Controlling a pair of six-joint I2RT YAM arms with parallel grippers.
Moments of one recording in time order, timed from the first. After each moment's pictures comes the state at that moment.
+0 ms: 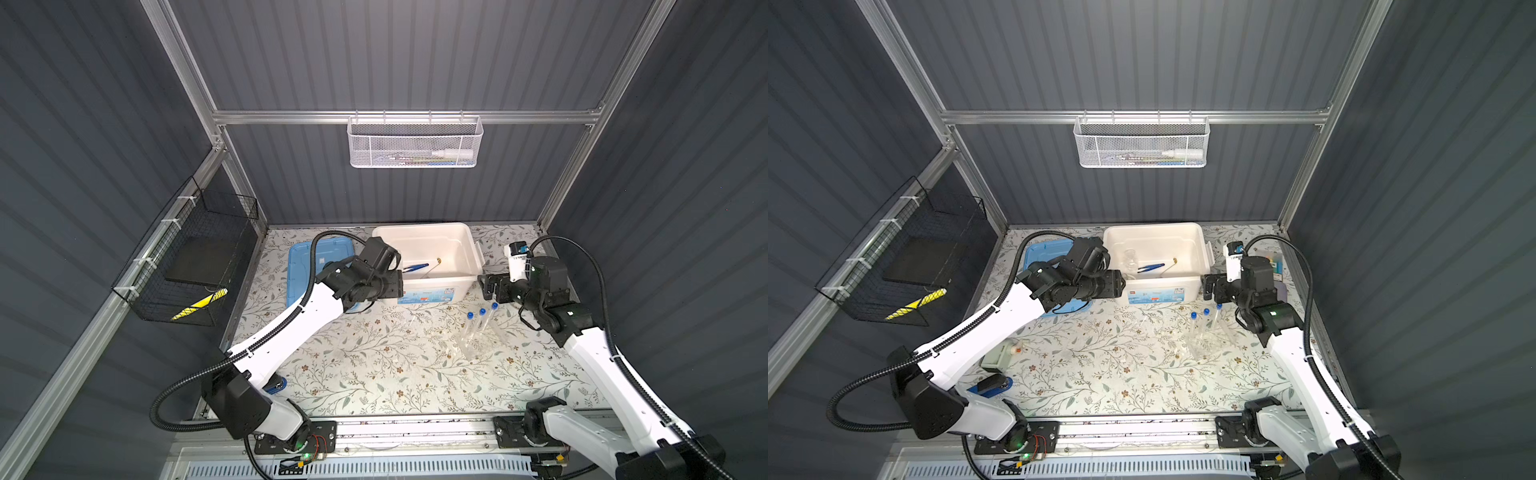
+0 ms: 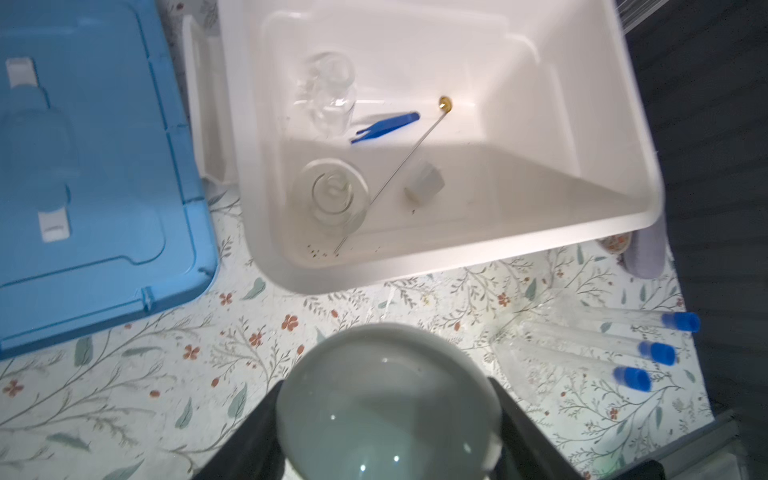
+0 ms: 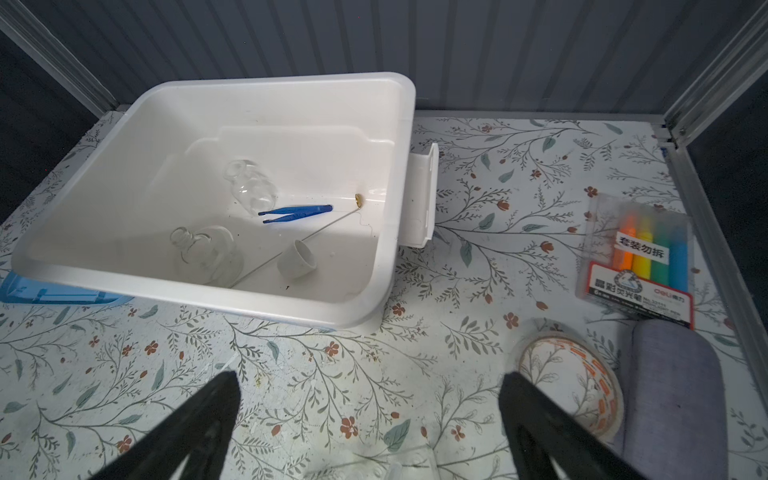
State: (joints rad) left arm -0.75 1.50 1.50 -0.86 -0.09 -0.59; right arm 0.19 1.01 0.89 -0.43 -0.10 0.10
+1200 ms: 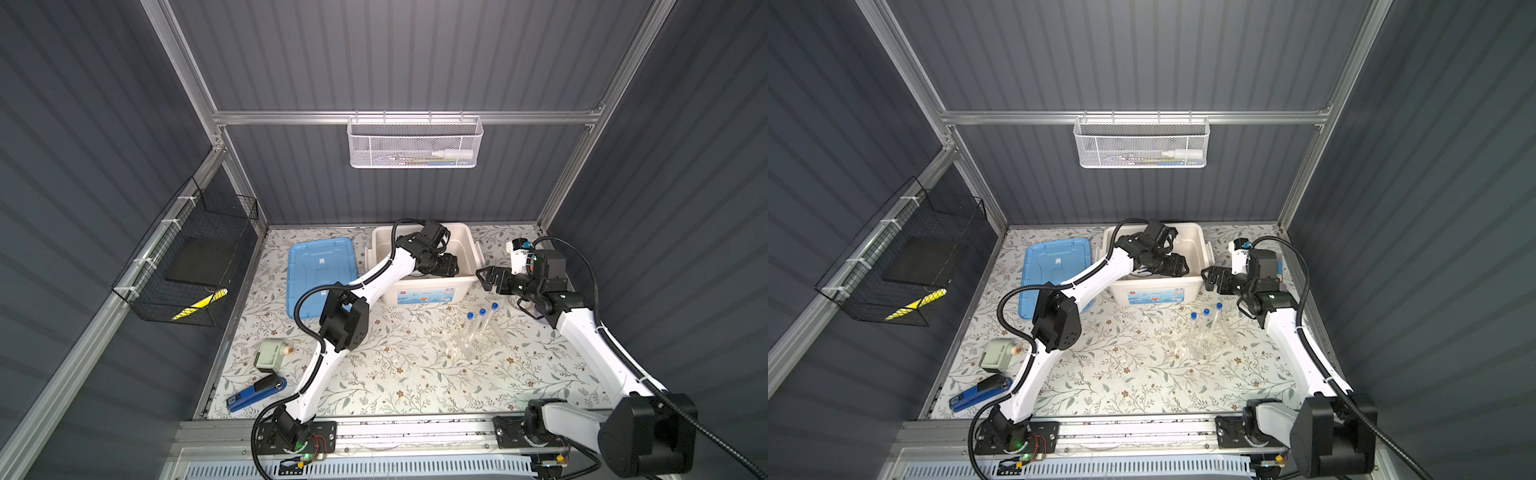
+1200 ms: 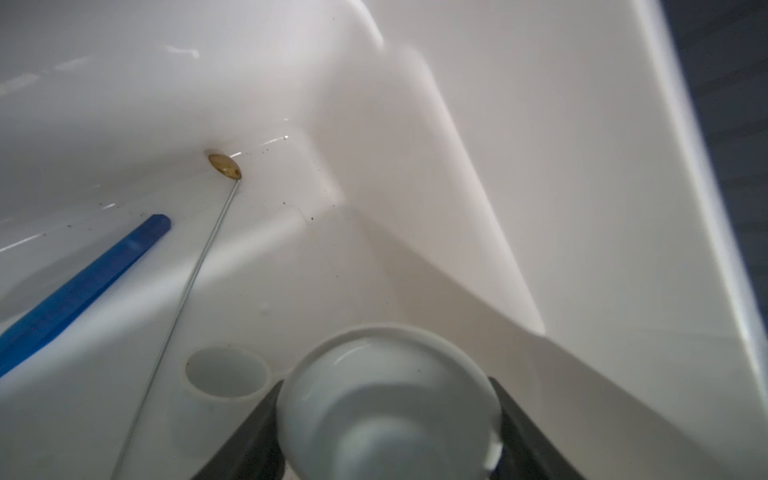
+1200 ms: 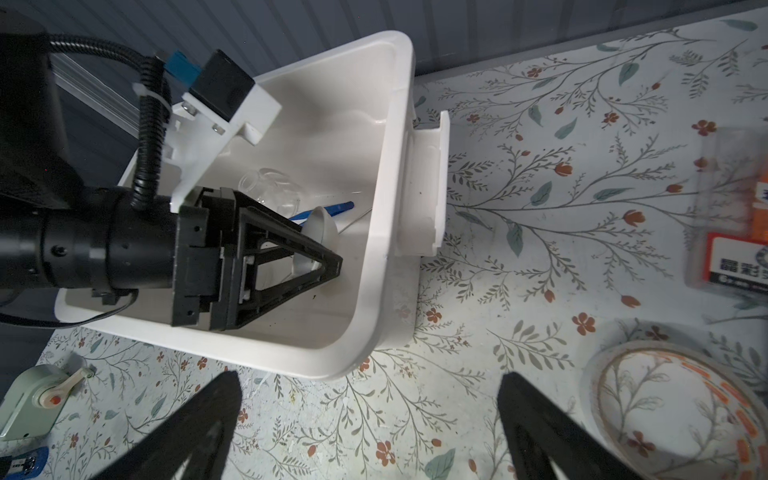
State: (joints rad) left arm -0.73 2.43 2.31 -0.78 0.29 -0.39; right arm 0.05 1.19 0.89 -0.32 -0.36 0.20
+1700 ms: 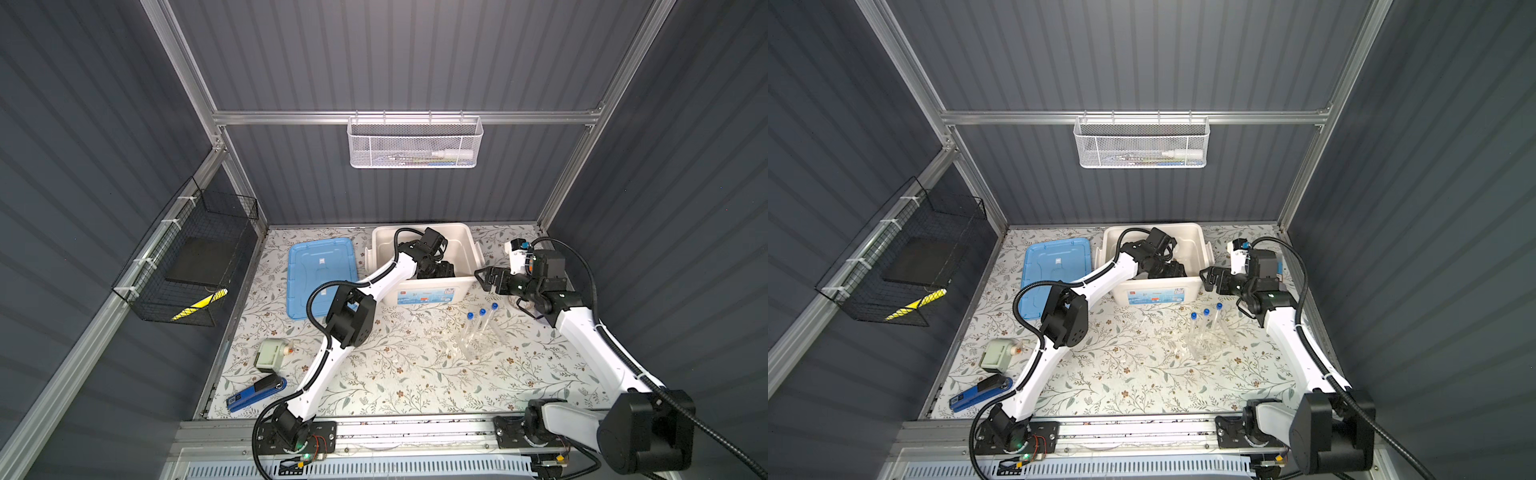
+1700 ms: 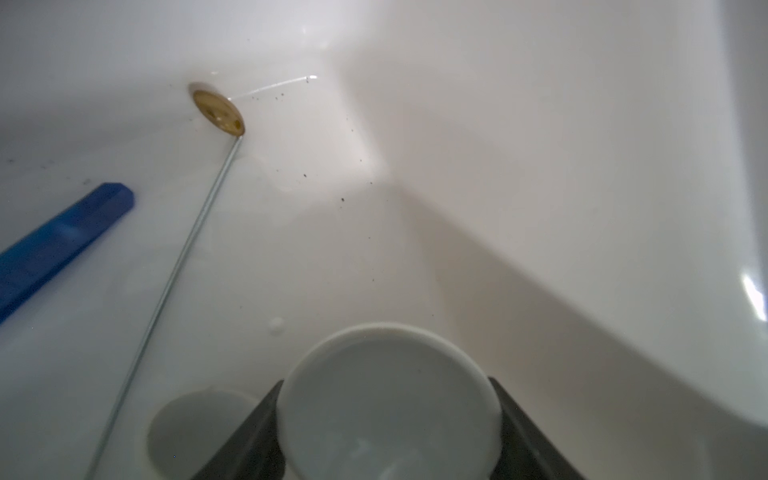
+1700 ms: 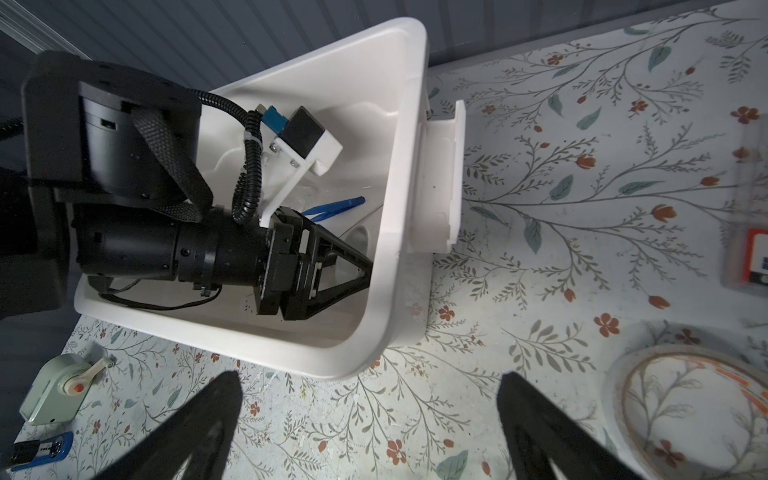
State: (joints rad) left arm -0.71 2.53 2.32 -0.75 0.32 -0.40; right arm 0.05 1.21 0.89 -0.31 -0.41 0.21
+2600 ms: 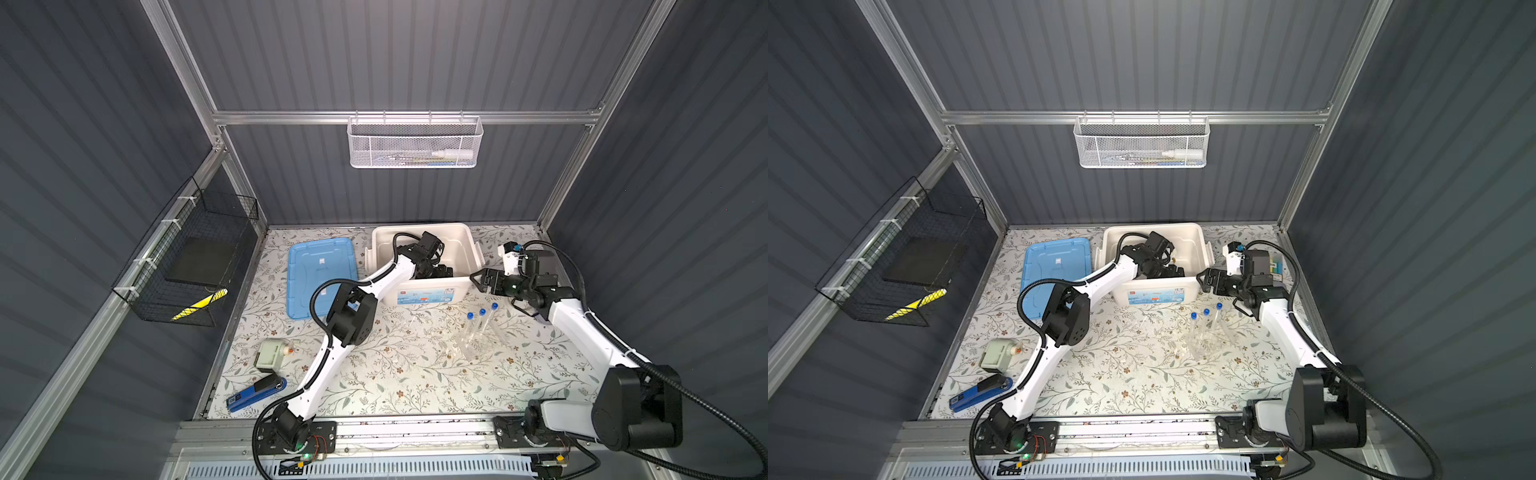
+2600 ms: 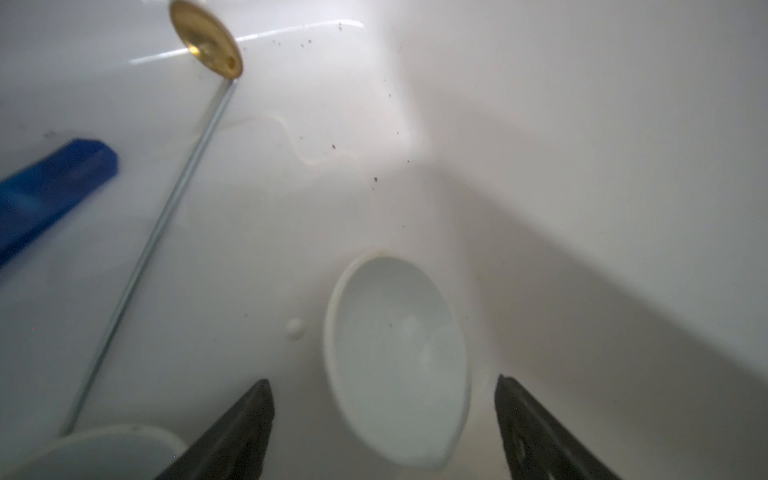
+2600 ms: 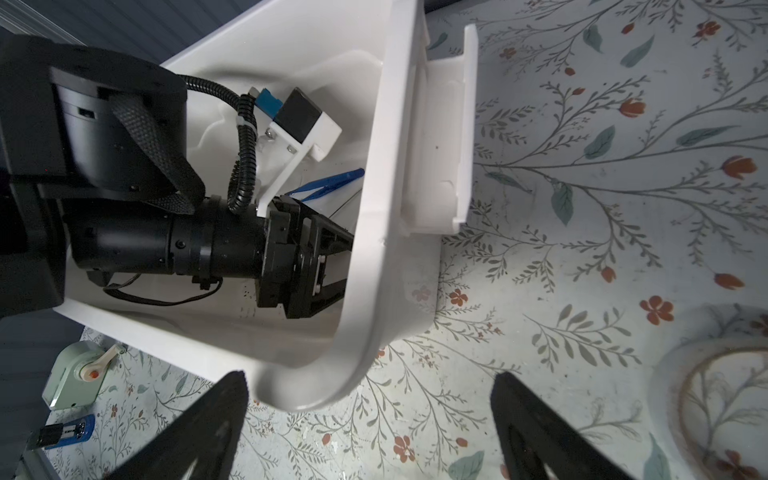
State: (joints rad) left arm -0.71 2.54 2.28 -0.73 0.35 -0.42; right arm 0.05 1.31 0.90 -0.30 -0.45 0.23
